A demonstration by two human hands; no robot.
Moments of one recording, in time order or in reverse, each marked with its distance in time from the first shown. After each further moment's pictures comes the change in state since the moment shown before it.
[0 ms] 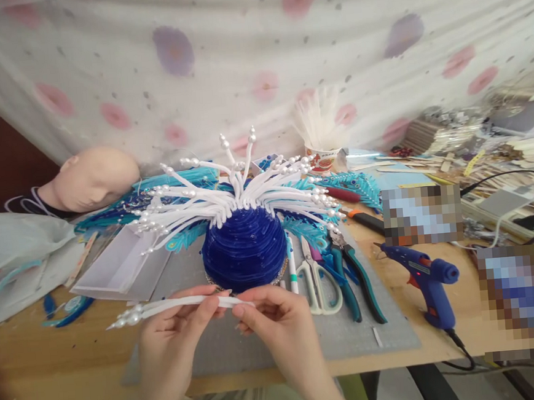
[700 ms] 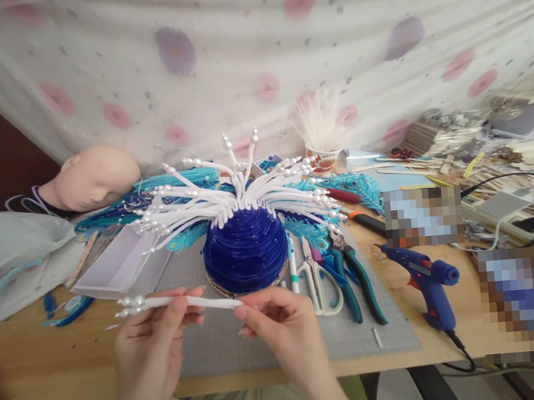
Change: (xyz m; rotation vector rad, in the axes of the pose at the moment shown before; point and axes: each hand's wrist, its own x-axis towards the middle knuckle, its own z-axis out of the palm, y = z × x) left_hand 0.015 -0.006 -0.023 -0.131 0.085 0.117; right_hand -0.003 0.012 -0.008 -0.059 -0.021 -0.111
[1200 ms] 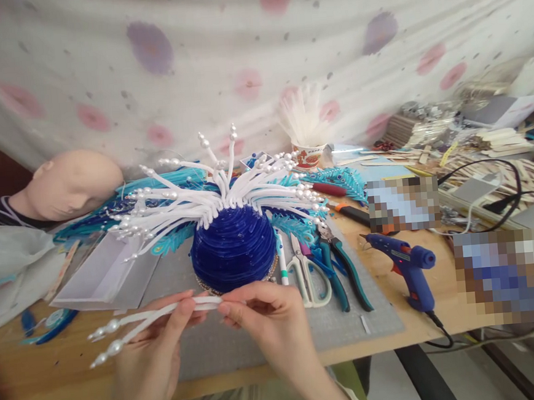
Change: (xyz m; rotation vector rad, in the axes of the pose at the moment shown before) left_hand -0.005 -0.004 0.002 0.206 -0.079 -0.033; right_hand 0.003 -0.019 0.008 -0.015 0.040 -0.072
